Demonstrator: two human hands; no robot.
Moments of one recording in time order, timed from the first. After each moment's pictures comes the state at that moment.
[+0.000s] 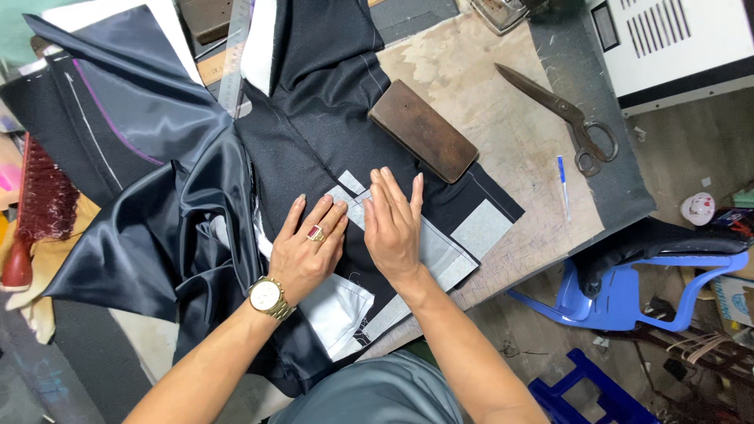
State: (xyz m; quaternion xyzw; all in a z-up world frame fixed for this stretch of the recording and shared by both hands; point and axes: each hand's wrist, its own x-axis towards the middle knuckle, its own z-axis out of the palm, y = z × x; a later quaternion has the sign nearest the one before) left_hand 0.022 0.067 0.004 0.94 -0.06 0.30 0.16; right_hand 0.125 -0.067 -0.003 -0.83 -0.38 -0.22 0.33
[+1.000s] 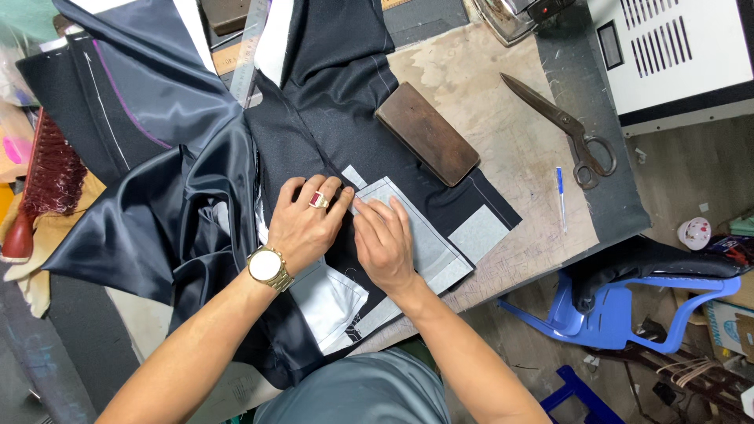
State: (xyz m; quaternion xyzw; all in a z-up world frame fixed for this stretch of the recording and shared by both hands) left_hand 0.048 0.082 0.019 0.96 -0.07 0.28 0.05; right_hand 0.102 -0.082 -0.010 -0.79 -0.46 -0.22 0.36
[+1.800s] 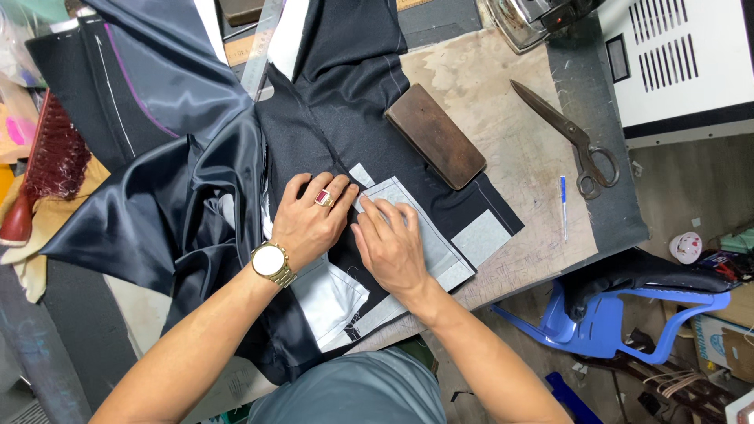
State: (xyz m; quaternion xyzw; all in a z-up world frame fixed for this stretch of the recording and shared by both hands) left_hand 0.046 0.083 0.007 0.94 -0.05 0.32 0.07; right_hand 0.110 -0.087 0.026 -0.80 -0.53 -0.15 0.23
